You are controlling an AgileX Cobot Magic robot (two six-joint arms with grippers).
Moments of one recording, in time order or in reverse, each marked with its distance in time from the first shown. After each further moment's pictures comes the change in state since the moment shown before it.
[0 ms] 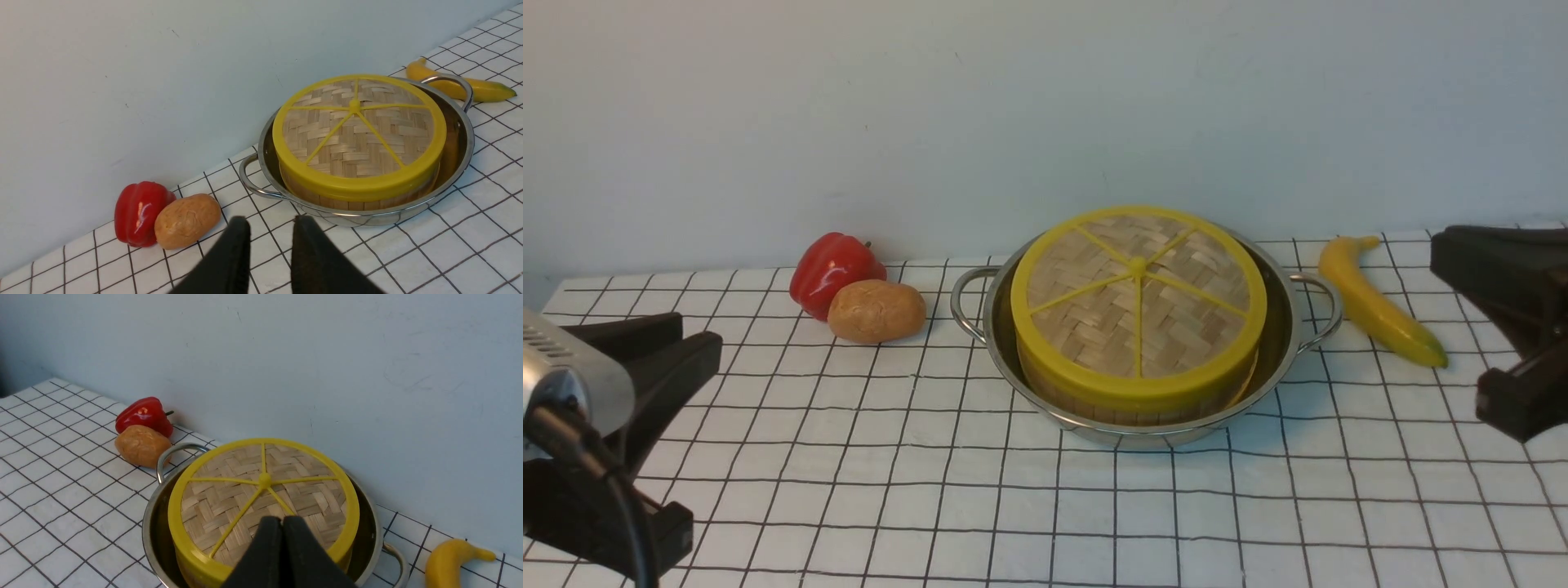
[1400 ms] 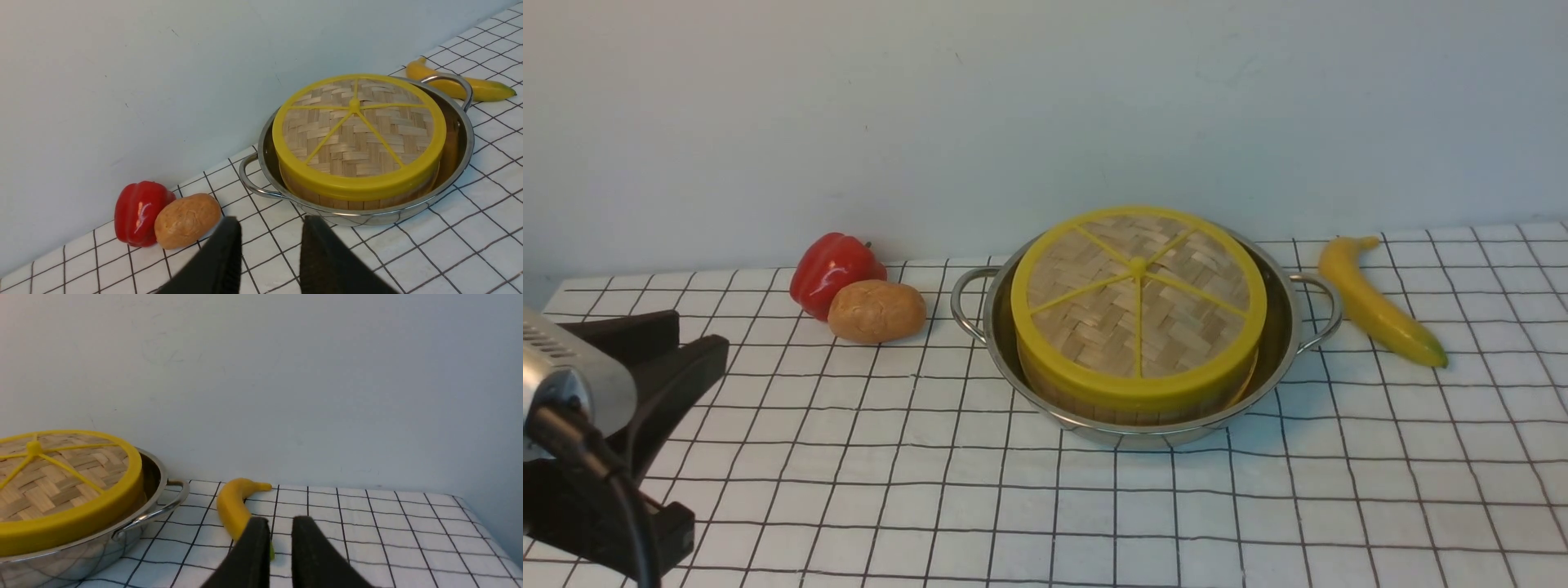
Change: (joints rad) right arm -0.492 -0.782 0.622 0.022 -0.063 -0.008; left arm 0.000 0.002 0.000 0.000 0.000 0.000
